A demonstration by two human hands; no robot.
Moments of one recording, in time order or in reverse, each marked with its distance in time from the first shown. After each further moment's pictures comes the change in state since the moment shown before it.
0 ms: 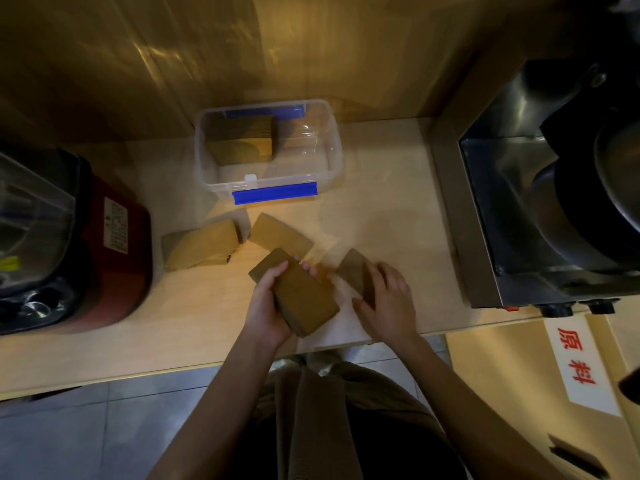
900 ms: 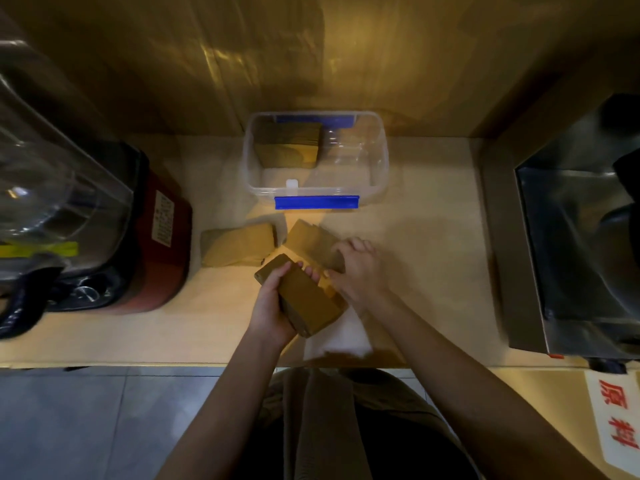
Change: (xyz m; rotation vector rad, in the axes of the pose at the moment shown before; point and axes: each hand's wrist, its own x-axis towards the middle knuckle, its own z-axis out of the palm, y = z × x) left_hand -0.007 0.036 -0.009 -0.065 0.240 0.044; right_hand 0.082 -0.104 0.001 -0.037 -0.105 -0.231
